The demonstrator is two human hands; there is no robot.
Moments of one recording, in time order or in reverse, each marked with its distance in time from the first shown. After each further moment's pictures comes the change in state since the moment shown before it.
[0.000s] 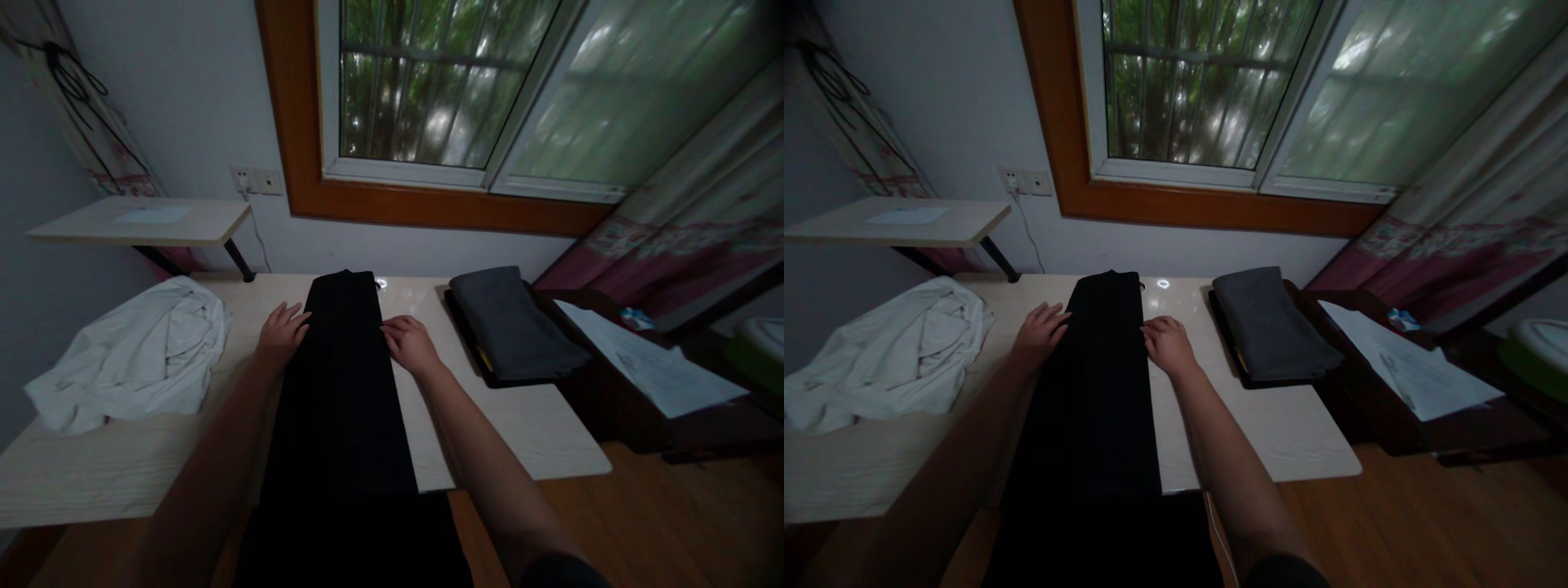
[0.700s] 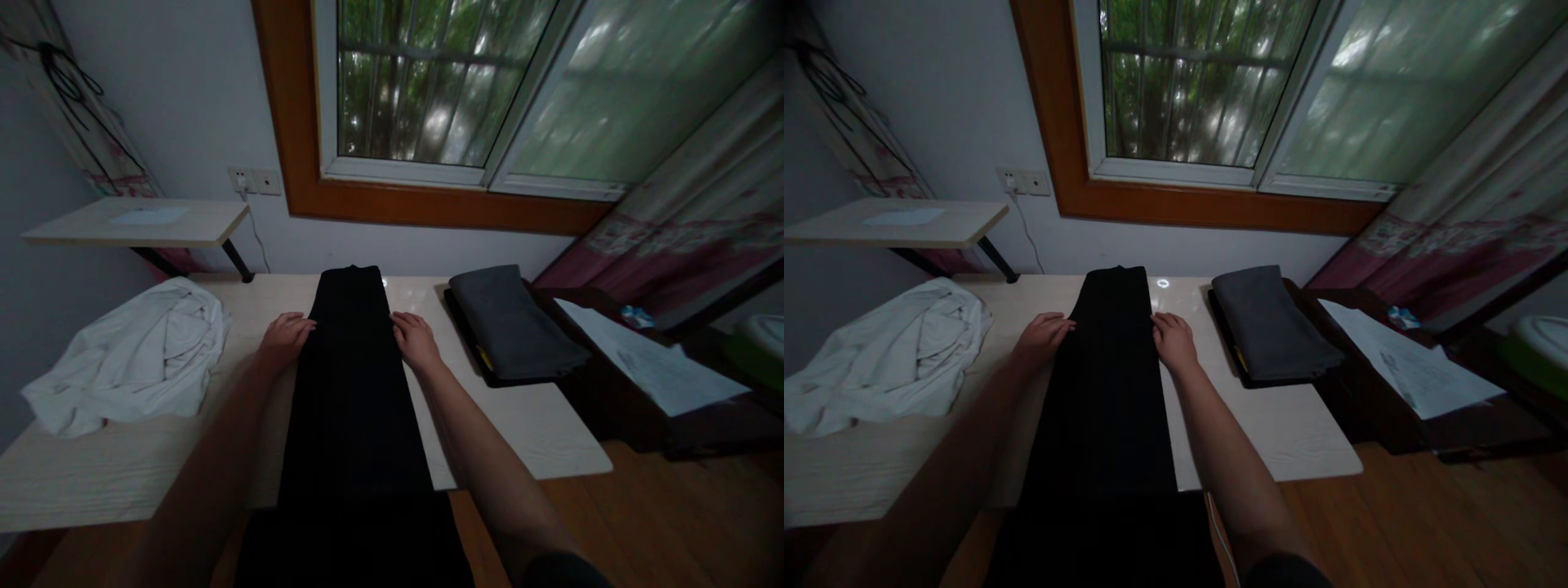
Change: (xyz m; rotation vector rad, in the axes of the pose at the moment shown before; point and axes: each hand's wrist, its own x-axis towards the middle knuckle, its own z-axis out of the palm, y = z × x) left_hand 0.001 -0.001 0.005 -0.107 -0.073 0.086; right_hand 0.001 0.013 0.012 0.035 0.040 0.253
